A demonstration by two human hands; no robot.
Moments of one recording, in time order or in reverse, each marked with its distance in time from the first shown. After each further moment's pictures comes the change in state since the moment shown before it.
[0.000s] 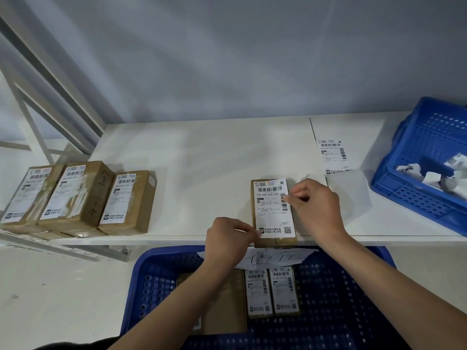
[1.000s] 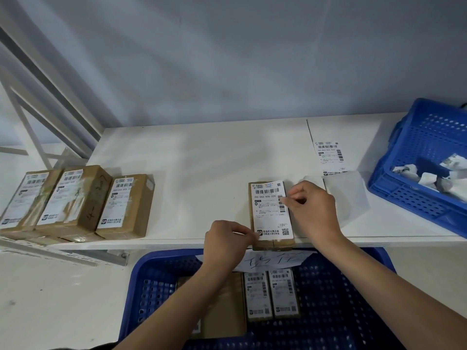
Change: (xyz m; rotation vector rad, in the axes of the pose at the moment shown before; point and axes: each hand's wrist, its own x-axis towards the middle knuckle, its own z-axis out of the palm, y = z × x) left_hand 0.003 -0.002 0.002 0.004 0.002 -0.003; right_hand 0.001 0.003 0.002 -0.021 0.014 -0.014
